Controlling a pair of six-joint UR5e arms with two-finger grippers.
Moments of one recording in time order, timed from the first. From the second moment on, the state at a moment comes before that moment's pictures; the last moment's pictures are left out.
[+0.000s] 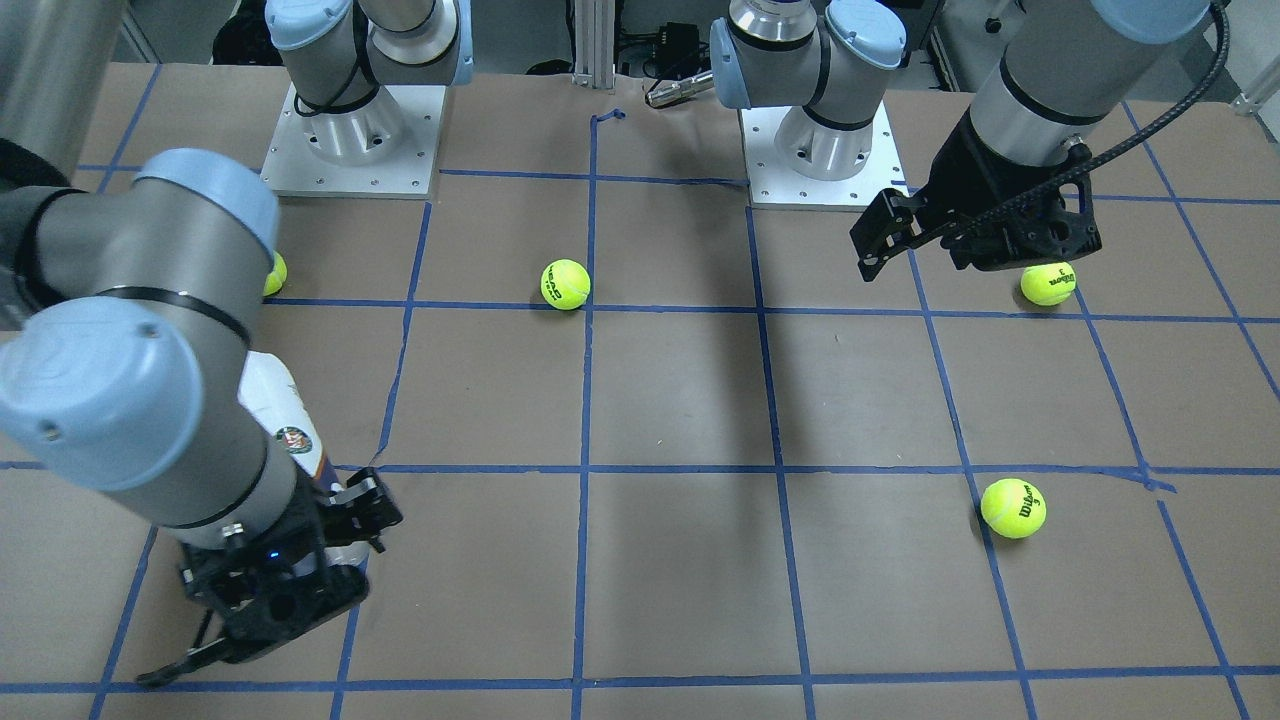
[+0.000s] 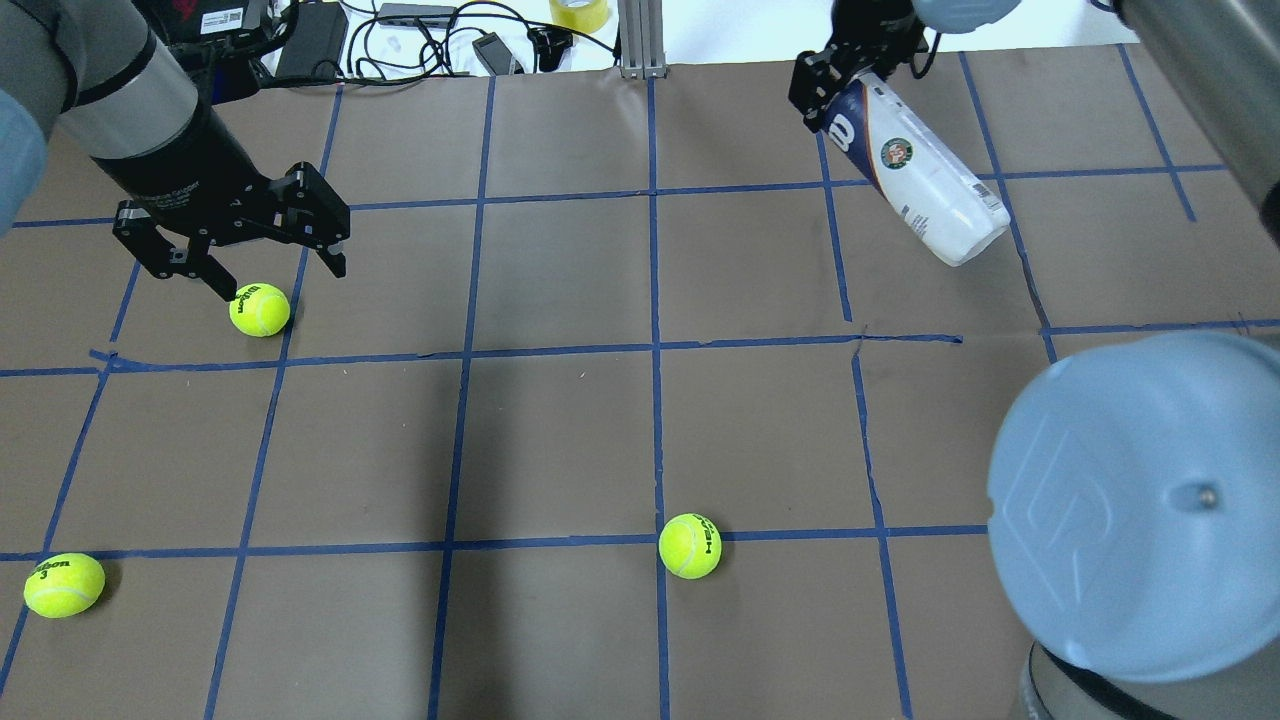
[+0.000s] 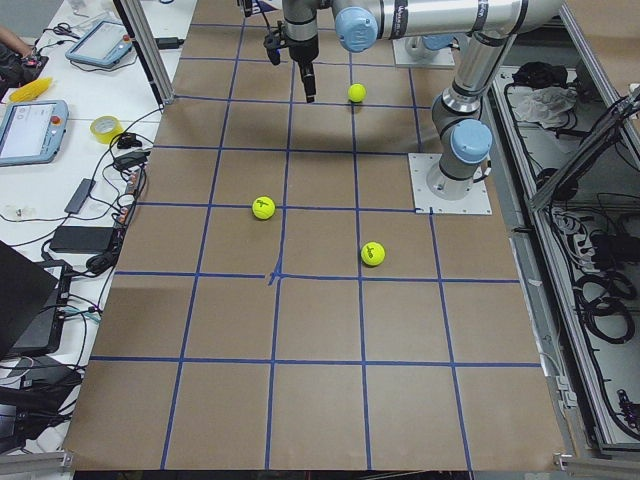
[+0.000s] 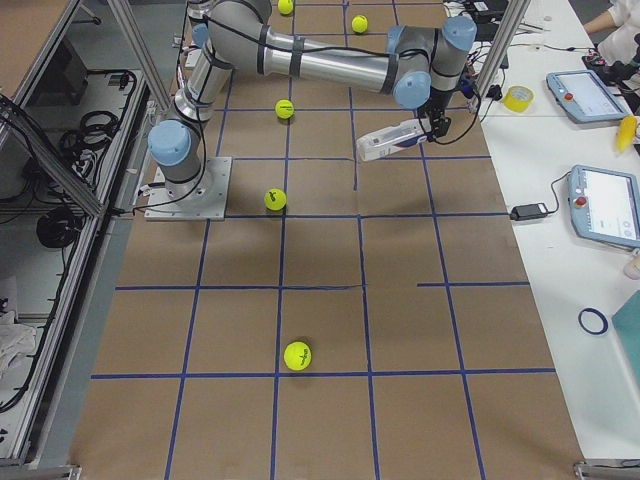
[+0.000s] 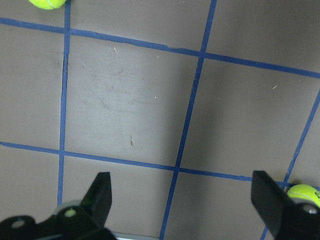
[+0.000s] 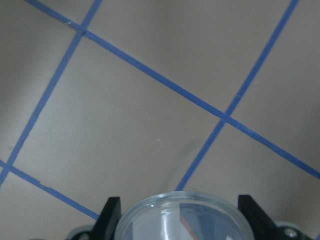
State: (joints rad) left arm -1.45 -1.55 -1.62 -1.61 1.55 -0.07; right arm 1.65 -1.00 1.12 -1.72 -1.56 -0.51
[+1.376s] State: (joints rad) left arm -1.44 -1.55 -1.62 -1.61 1.56 -0.07; right arm 2.06 -0.87 1.22 -2.04 -1.57 -0.91
